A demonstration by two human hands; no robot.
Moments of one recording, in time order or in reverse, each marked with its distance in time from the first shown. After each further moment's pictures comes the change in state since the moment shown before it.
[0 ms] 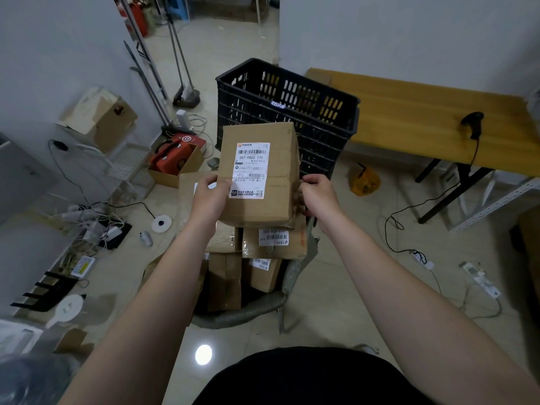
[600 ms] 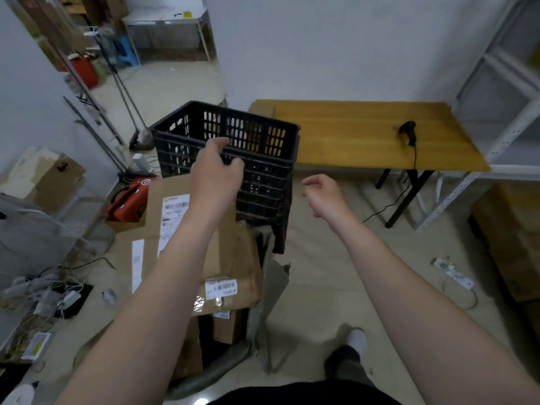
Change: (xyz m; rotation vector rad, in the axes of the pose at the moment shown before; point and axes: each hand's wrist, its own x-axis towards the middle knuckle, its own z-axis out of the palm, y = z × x) left_hand -0.035 0.123 0.145 0.428 -0.092 0.656; right_hand 0.056 -0.029 -0.145 -0.131 0.123 -0.094
